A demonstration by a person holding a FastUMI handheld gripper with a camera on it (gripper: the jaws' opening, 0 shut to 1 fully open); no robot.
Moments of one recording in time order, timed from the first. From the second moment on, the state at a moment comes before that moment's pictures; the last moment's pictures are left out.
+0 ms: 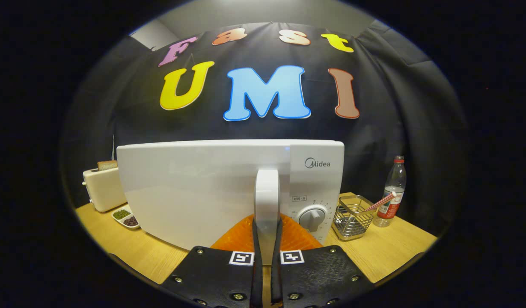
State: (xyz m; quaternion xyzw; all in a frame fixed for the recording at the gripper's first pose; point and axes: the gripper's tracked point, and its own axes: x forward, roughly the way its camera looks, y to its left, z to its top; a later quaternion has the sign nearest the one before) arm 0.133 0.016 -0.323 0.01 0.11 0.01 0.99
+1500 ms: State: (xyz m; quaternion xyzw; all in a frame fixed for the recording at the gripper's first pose) arm -0.118 0.292 -0.281 0.00 0.08 0.14 0.99
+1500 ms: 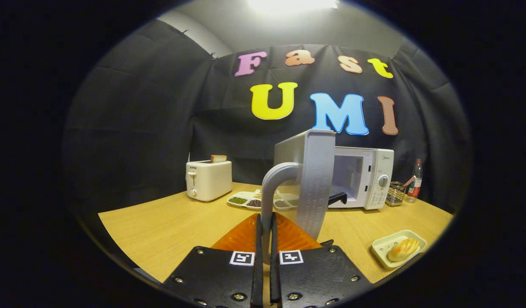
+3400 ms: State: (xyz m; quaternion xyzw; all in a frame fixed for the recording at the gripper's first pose) arm -0.143 -0.010 -0.370 0.03 0.19 0.24 0.95
